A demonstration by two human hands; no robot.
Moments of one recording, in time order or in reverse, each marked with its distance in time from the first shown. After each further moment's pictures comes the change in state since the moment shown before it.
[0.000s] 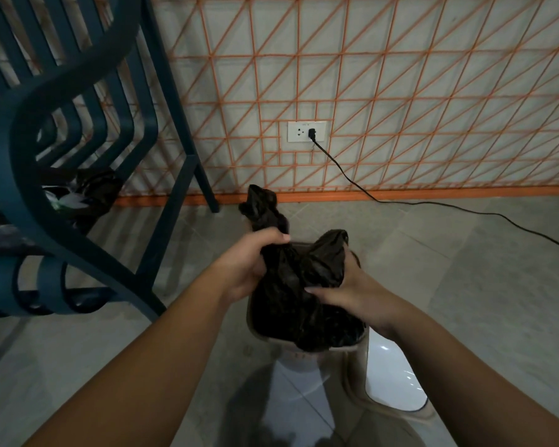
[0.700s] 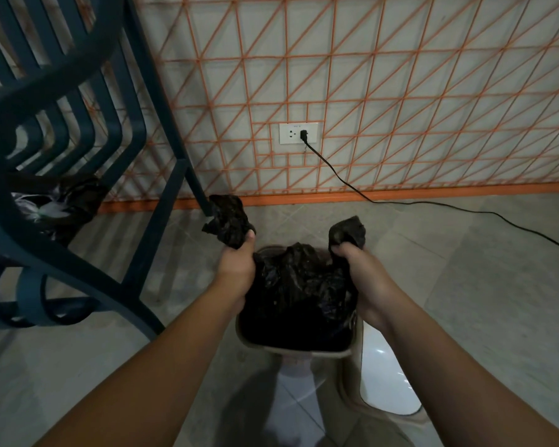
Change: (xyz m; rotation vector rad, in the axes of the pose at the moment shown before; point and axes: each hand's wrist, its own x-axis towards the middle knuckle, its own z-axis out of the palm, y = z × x) left_hand 0.037 -0.024 0.000 0.047 0.772 0.098; right_hand 0.012 -0.019 -0.011 0.528 0.285 0.186
